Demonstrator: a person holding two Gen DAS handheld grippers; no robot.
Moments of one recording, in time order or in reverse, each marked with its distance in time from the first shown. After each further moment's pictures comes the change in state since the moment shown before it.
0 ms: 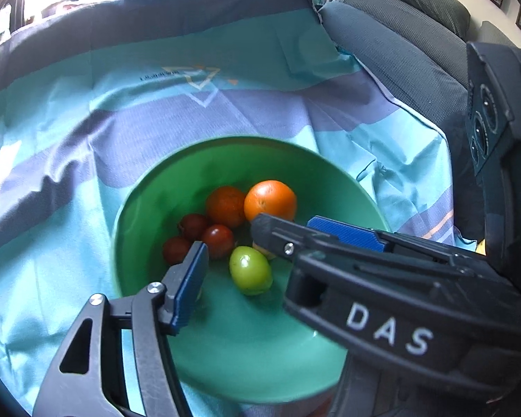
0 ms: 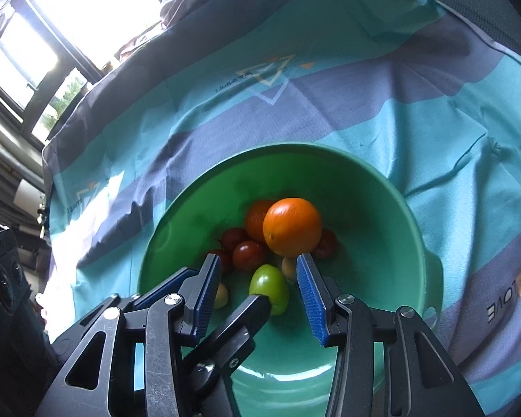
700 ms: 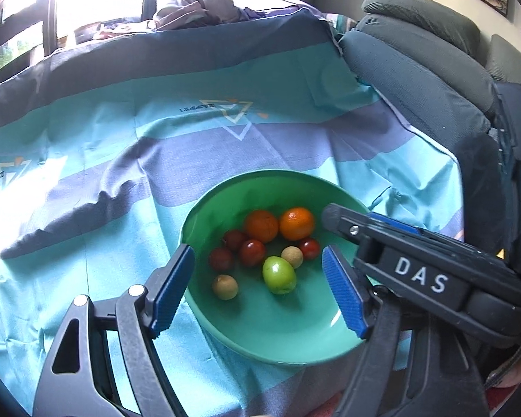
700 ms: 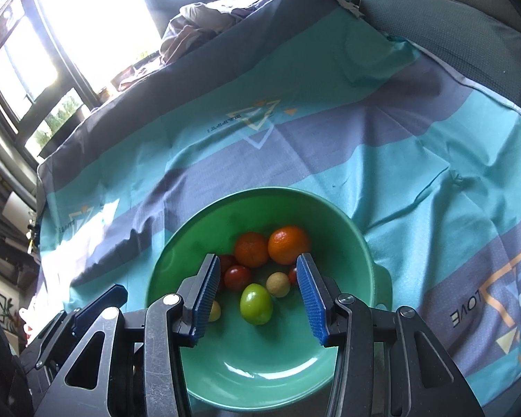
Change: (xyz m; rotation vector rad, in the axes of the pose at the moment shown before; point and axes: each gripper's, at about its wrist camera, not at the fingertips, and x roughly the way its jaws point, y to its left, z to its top) left arm -0.046 0.005 -0.002 -0.028 -0.104 0.128; right arm -0.040 0.009 -0.001 -0.015 -0.152 -0.095
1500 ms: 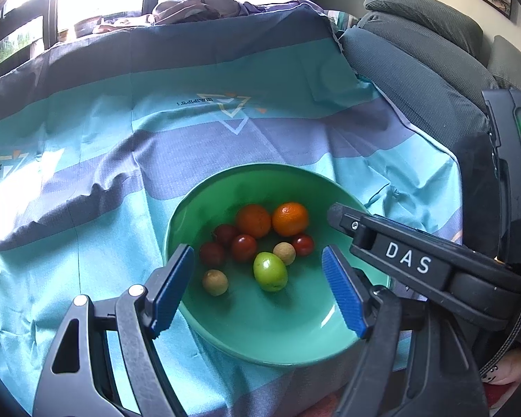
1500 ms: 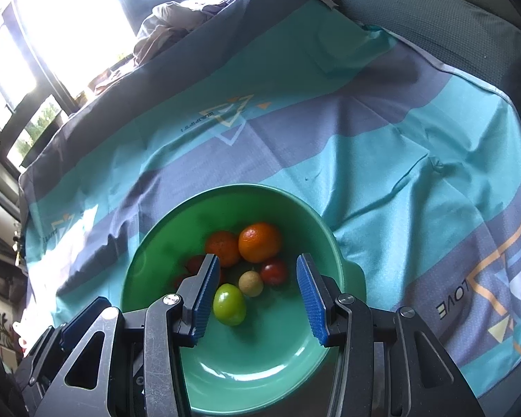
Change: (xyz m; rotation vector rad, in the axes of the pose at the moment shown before) left arm 0.006 -0.006 -0.001 -0.014 0.013 -0.006; right arm 0.005 -0.016 0.000 0.055 0.021 -0.063
